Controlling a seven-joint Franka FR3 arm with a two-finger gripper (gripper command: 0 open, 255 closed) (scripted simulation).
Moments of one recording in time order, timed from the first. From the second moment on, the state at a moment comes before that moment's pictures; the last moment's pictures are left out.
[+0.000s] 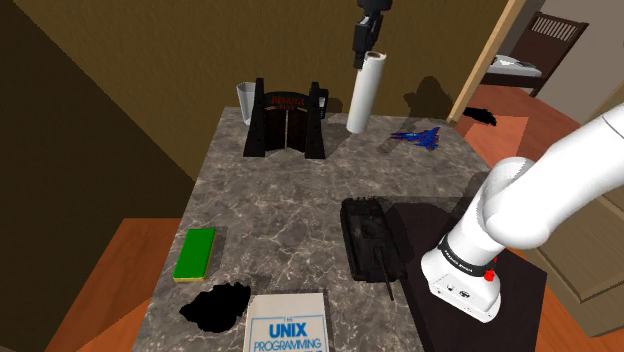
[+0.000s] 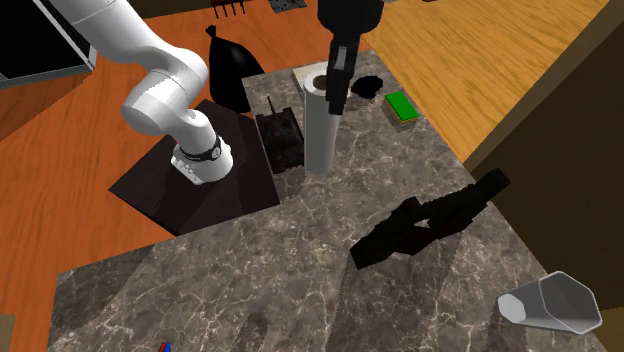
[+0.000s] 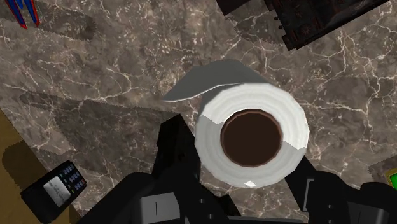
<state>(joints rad) 0.17 -0.33 -0.09 -1.84 -0.06 1.52 -0.21</state>
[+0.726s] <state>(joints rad) 0.26 -0.35 0.09 -1.91 0.00 1.56 0.05</state>
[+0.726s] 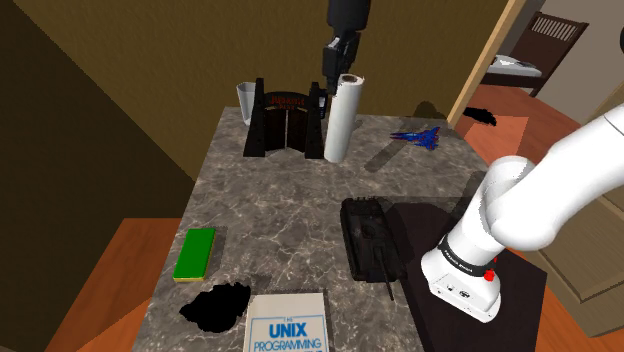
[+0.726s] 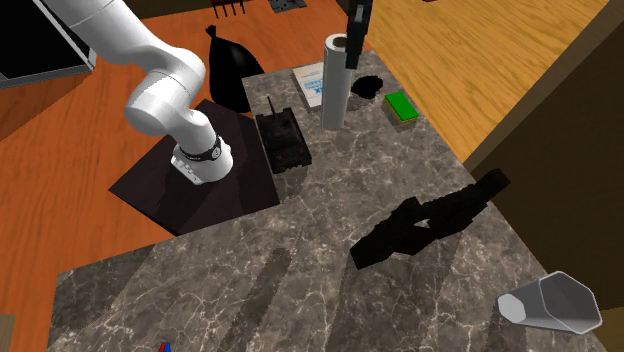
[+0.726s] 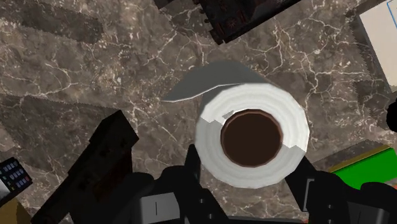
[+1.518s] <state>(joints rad) 0.36 -0.23 0.29 -1.88 0.04 1.64 0.35</state>
